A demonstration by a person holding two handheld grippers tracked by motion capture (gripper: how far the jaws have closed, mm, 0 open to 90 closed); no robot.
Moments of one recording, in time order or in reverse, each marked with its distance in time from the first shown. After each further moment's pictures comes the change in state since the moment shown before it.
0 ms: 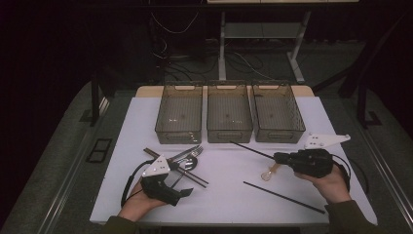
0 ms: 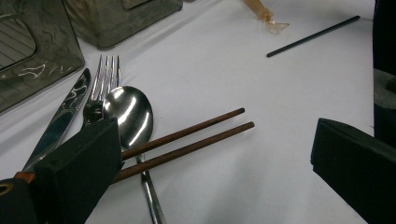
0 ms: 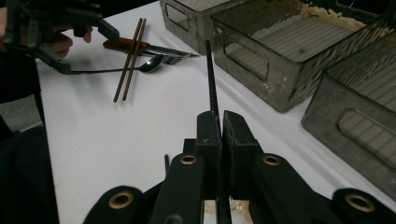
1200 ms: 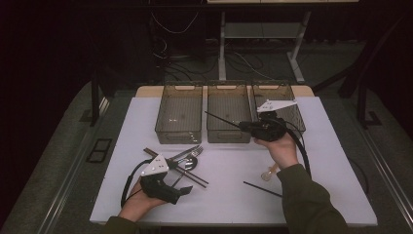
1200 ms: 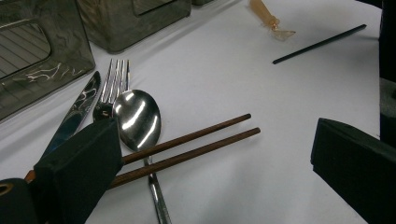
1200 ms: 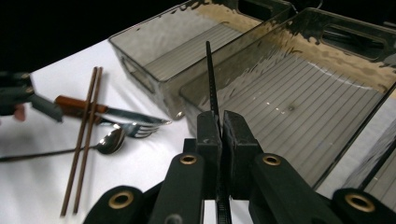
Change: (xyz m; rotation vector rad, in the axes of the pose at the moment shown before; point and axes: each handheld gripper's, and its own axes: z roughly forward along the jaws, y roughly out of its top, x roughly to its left) left arm 0.001 0.001 0.000 -0.023 0.024 -0.023; right arm -0.004 0.092 0.094 0.011 -0.120 0.073
